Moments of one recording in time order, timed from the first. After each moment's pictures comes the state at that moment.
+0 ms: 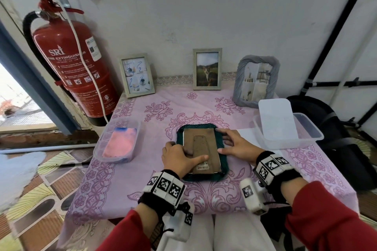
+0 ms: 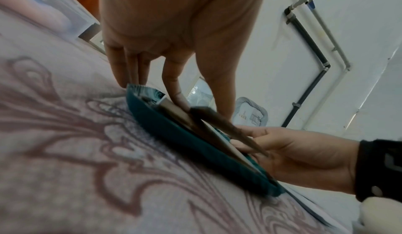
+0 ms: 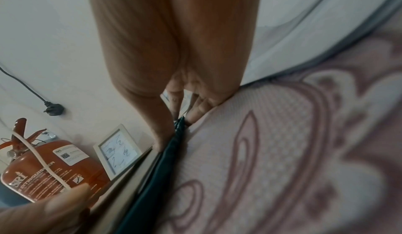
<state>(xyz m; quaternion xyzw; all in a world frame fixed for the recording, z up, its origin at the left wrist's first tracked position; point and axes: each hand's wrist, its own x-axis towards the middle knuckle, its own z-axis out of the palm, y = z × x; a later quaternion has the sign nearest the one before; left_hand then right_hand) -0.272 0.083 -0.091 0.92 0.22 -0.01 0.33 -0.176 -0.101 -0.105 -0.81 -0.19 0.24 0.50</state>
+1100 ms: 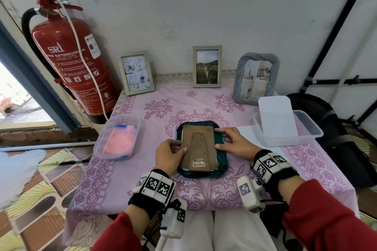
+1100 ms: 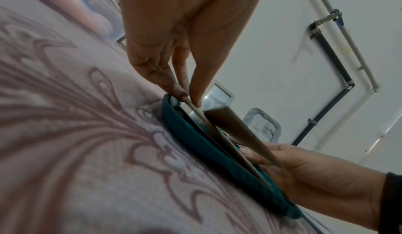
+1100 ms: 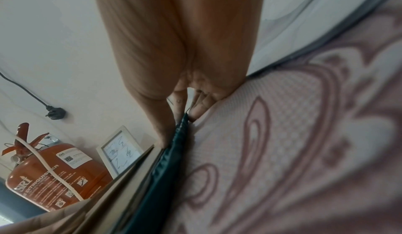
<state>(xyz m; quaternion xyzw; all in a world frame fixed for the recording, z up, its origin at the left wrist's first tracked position) -0.277 0.102 -0.099 0.81 0.22 0.11 0.53 -0.181 -0.099 -0.105 -0.82 -0.19 0.21 0.49</state>
